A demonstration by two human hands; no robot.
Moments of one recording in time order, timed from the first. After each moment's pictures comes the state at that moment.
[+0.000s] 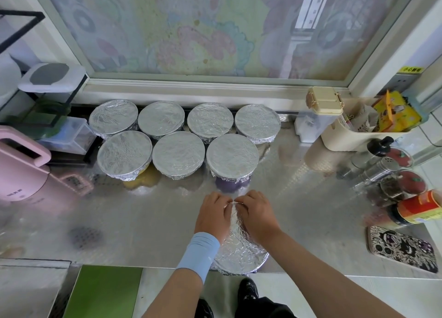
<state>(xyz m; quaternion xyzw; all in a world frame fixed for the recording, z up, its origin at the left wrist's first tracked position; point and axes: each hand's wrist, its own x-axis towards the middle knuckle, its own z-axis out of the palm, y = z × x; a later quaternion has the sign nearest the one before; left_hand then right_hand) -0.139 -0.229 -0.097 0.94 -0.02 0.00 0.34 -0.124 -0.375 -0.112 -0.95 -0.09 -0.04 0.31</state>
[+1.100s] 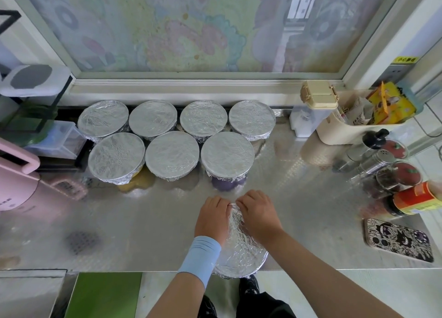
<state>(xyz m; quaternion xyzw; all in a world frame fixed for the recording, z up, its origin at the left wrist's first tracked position) -0.136 -0.233 -0.121 0.96 -0.09 0.12 0.24 -0.124 -0.385 -0.118 -0.96 -0.12 -0.10 0.24</state>
